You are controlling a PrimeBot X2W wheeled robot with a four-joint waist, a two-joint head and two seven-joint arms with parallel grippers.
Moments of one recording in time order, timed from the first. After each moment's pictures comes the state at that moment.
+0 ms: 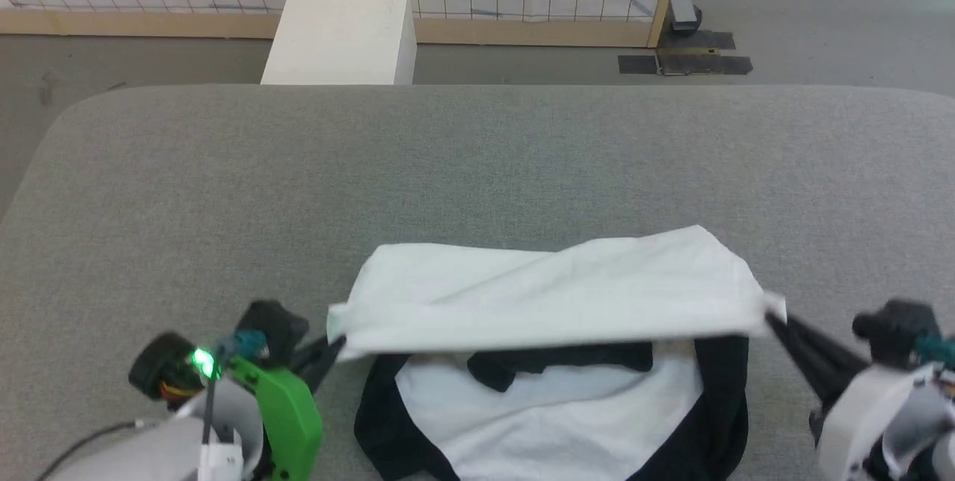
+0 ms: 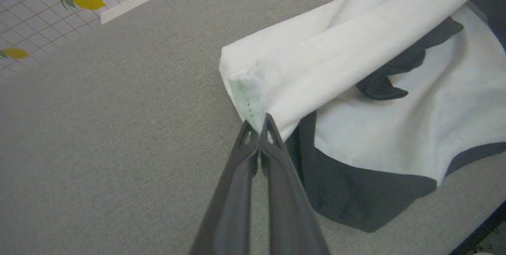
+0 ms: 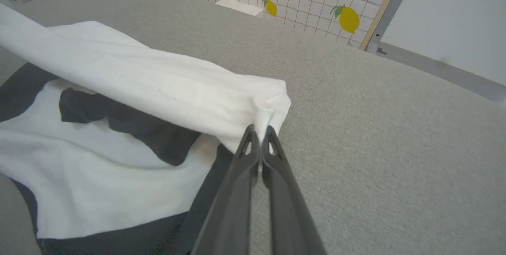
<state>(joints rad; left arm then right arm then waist) -0.58 0.88 -1.25 -0.05 -0.94 0.22 0.02 -0.10 -0.63 0.37 0.09 0.54 0.13 0.05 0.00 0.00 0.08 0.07</state>
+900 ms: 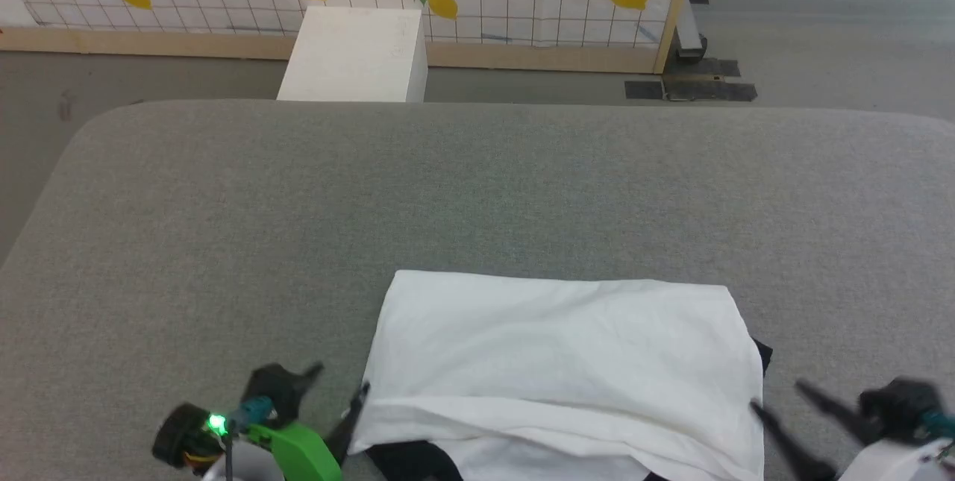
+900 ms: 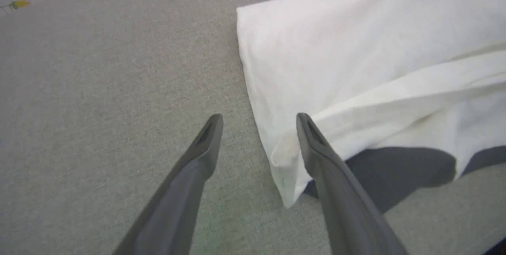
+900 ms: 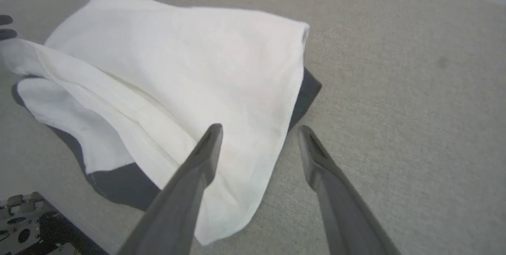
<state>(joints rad) -0.38 0.71 -1.18 0.19 -0.93 0.25 -0.19 0.14 -0.56 0.29 0.03 0.52 0.13 0.09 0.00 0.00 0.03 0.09</state>
